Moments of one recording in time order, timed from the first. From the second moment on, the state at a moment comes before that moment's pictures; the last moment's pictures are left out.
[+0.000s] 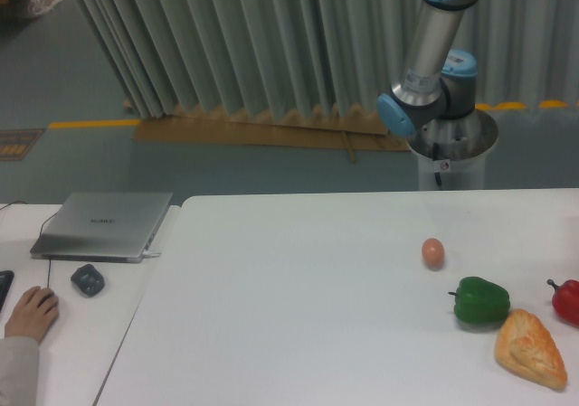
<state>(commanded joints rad) 2.93 -1.89 -1.52 -1.23 1.53 1.59</state>
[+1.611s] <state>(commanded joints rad) 2.91 -1.95 -1.58 -1.21 1.66 0.91</state>
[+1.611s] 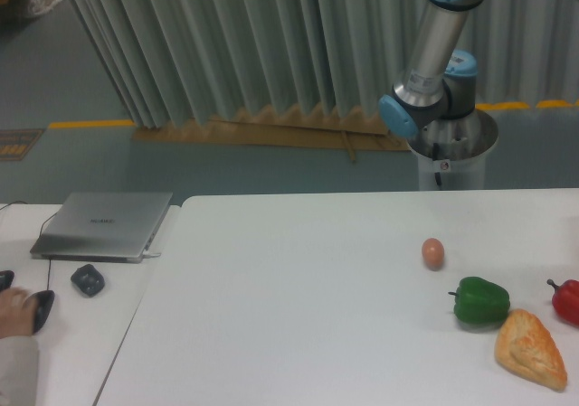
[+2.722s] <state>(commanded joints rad) 2.92 -1.97 -1.56 -1.24 1.67 0.93</state>
